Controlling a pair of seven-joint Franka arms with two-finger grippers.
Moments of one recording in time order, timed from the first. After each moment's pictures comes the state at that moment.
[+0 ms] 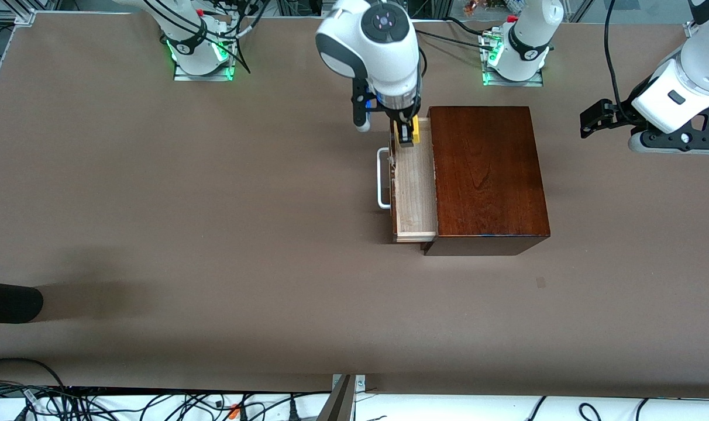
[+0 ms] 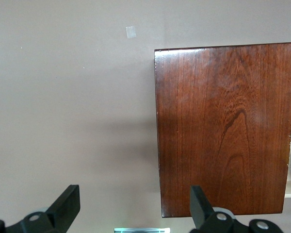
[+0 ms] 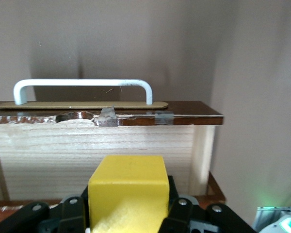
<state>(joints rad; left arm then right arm) -0.01 -0.04 -0.08 -1.69 0.01 1.53 -0.07 0.69 0.71 0.39 -1.18 -0.11 2.01 2.57</state>
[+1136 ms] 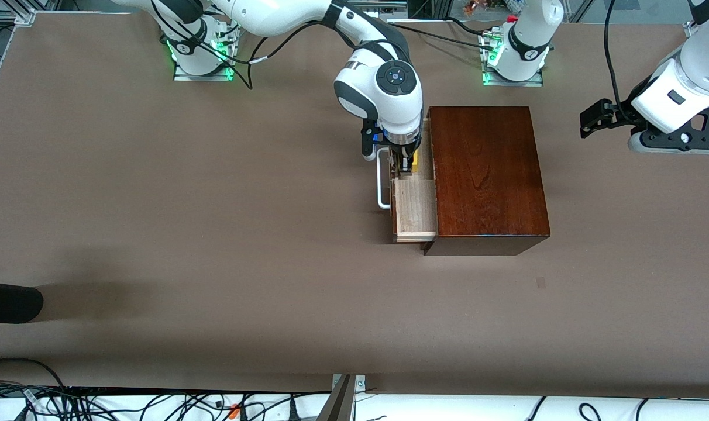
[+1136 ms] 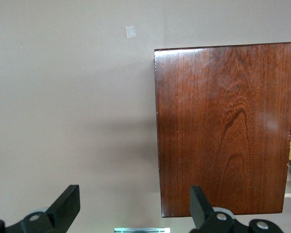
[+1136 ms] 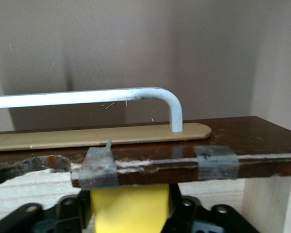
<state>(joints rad) -0.01 -0.04 -0.08 -1.69 0.01 1.53 -0.07 0.77 0.85 0.28 -1.17 -0.13 2.14 2.63</state>
